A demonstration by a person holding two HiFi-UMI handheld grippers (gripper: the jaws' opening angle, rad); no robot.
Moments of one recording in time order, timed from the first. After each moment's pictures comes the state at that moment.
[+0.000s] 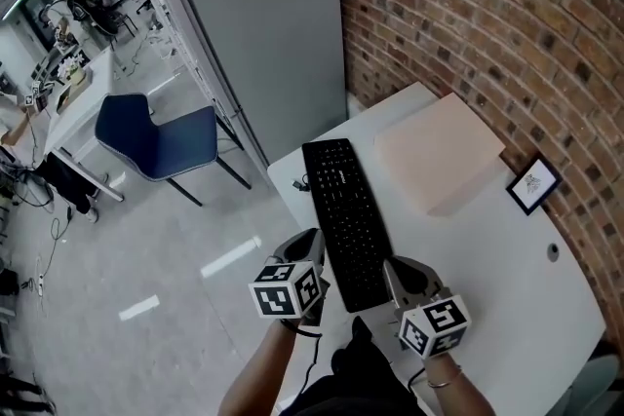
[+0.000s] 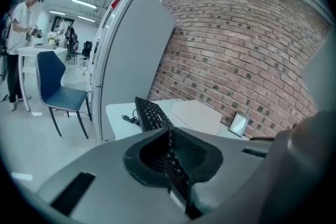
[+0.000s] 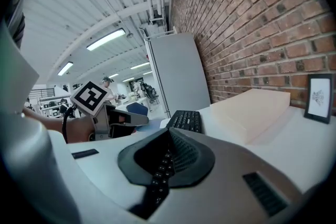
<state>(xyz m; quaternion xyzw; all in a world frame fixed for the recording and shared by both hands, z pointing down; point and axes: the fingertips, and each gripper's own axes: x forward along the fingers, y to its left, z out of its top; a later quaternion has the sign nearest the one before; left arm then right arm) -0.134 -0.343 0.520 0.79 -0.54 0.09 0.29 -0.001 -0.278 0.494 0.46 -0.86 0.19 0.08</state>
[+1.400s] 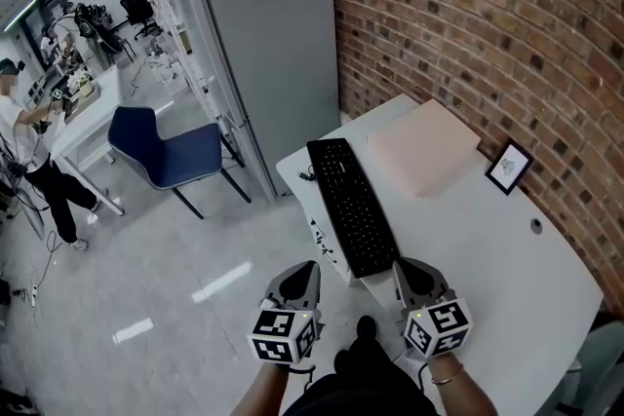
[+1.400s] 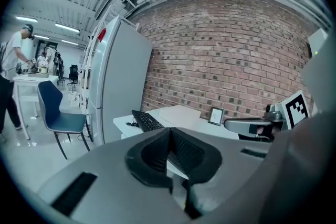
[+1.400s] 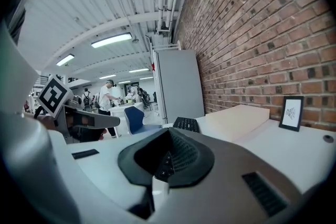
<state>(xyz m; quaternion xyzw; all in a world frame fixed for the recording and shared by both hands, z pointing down) -0.153 -0.173 0.455 0.84 -0.52 0.08 0.17 -0.001 -0.168 0.457 0.51 -0.85 0.12 0.07</state>
